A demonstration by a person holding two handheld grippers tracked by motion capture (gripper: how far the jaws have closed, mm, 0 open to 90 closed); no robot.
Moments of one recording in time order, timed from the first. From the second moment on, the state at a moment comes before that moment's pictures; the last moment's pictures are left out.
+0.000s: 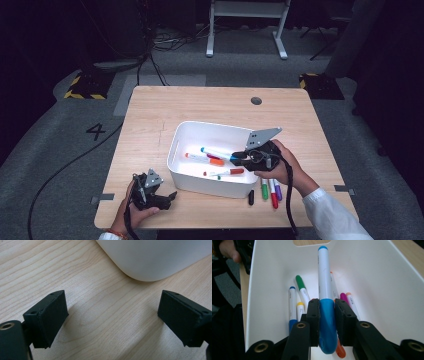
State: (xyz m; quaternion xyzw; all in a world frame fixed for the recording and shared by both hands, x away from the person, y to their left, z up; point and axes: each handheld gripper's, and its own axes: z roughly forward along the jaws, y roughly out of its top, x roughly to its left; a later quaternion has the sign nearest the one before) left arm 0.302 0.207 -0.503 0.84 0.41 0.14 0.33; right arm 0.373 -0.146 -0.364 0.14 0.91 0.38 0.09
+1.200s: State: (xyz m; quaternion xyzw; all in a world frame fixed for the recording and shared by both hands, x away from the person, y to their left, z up) left arm 0.302 0.207 -0.503 0.84 0.41 0.14 0.33; right arm 0.356 -0.172 -0.343 0.18 0.88 0.41 0.14
